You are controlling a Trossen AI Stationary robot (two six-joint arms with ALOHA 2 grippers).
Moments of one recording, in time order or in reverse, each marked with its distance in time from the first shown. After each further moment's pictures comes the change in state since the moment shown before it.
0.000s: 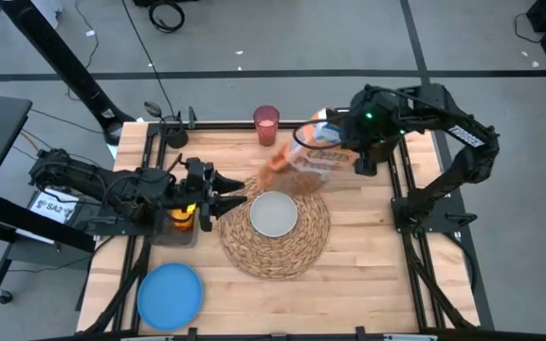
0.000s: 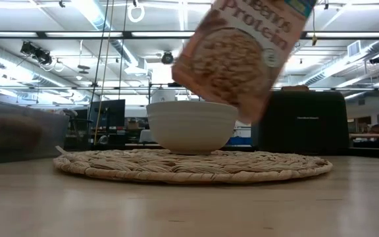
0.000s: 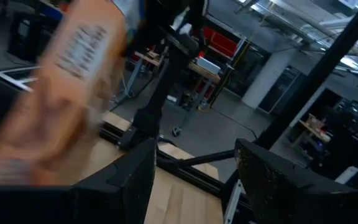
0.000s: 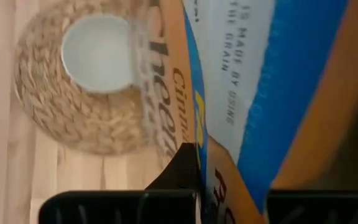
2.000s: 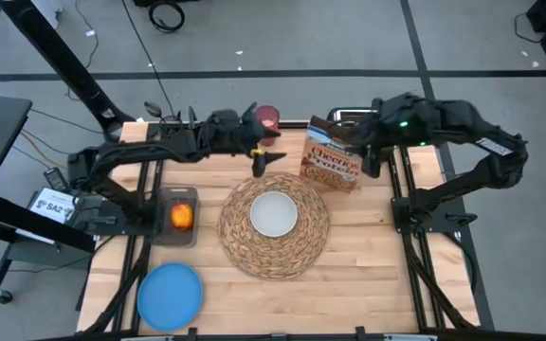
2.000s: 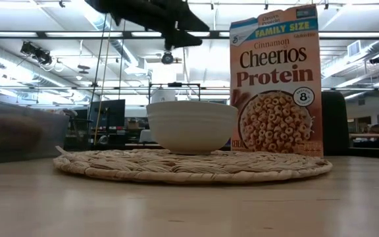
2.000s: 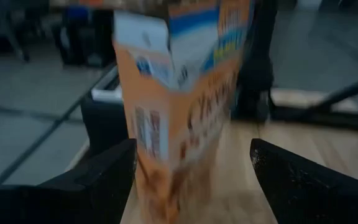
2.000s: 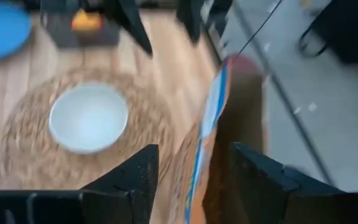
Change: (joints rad) left arm 0.632 0.461 0.188 0.025 0.579 0.550; right arm 0.062 -0.260 -0.297 0.354 0.126 0.146
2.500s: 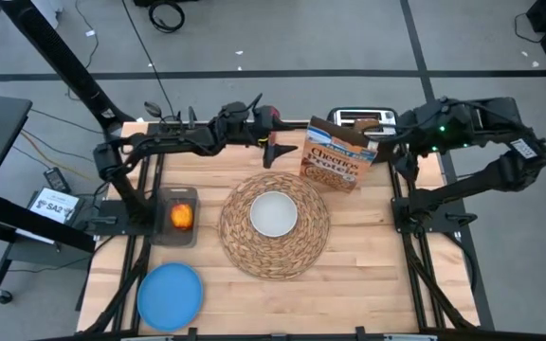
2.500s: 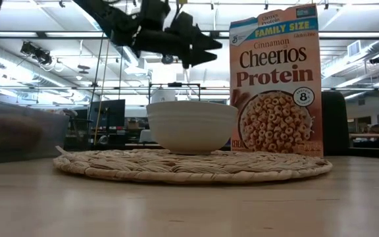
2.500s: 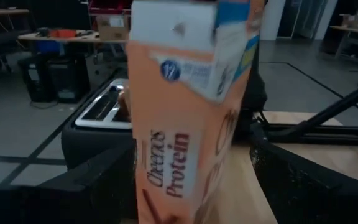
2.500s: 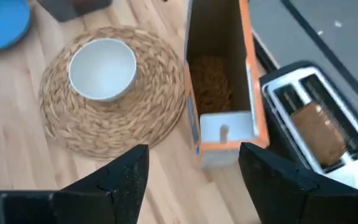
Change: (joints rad) left arm 0.105 0.227 0.000 0.352 0.240 0.003; right arm 0.015 -0.137 0.007 -0.349 -0.053 0.324
